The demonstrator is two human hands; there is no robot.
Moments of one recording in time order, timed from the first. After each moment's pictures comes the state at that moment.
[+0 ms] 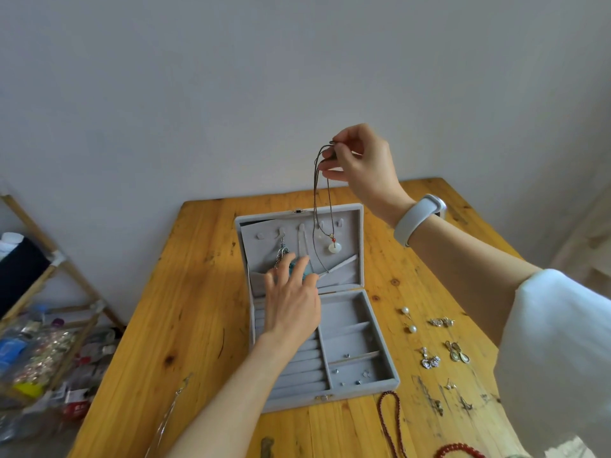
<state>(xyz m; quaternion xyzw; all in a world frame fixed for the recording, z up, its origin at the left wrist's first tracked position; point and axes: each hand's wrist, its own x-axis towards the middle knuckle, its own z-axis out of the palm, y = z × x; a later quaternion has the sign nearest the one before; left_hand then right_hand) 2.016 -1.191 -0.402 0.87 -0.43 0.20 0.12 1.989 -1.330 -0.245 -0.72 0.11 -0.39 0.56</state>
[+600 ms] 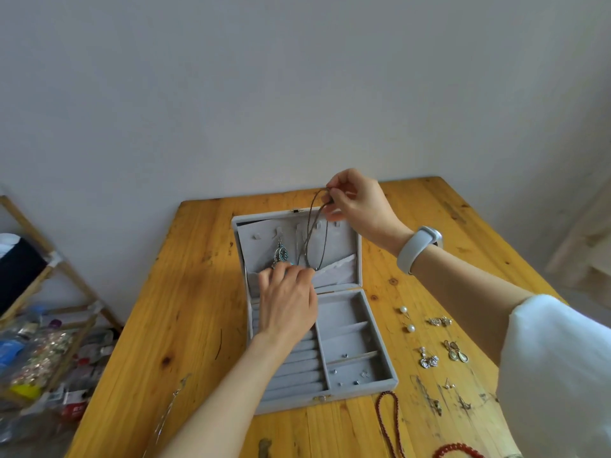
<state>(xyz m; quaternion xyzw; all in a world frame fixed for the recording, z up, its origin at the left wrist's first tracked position) 2.021 -1.189 -0.405 0.84 -0.44 0.26 0.17 1.979 -1.336 -0.290 -0.78 0.13 -0.30 0.54</state>
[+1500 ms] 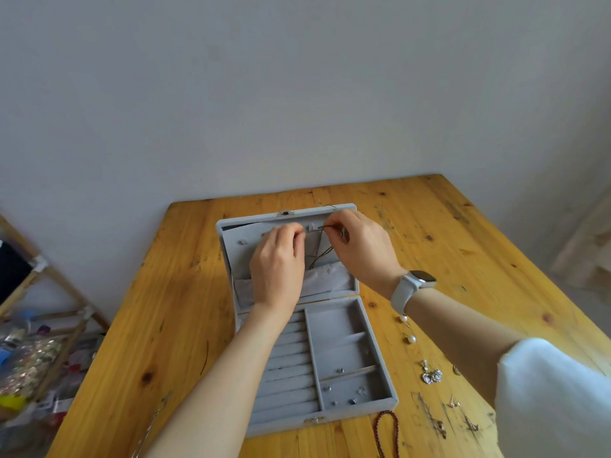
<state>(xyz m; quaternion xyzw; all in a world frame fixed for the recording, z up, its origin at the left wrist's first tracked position) 2.052 -1.230 -0.376 0.77 -0.38 0.33 0.39 1.971 -1.344 -0.351 -0.90 0.13 -0.36 0.19</state>
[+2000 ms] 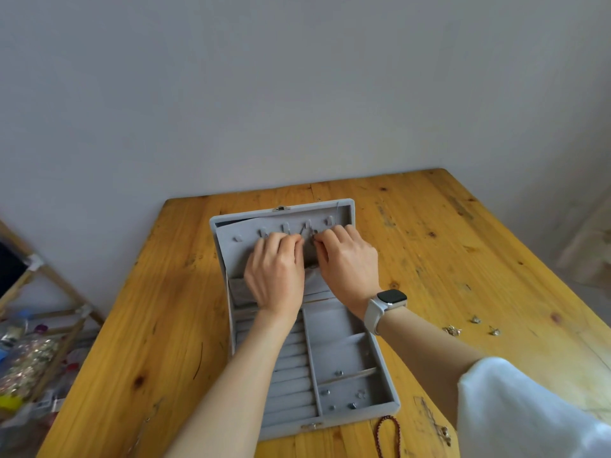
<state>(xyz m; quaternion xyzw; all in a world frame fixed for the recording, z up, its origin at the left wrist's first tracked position) 2.053 -1.239 -0.400 0.80 -0.33 0.40 0.31 1.991 -1.335 -0.396 -0.88 0.16 -0.44 -0.01</state>
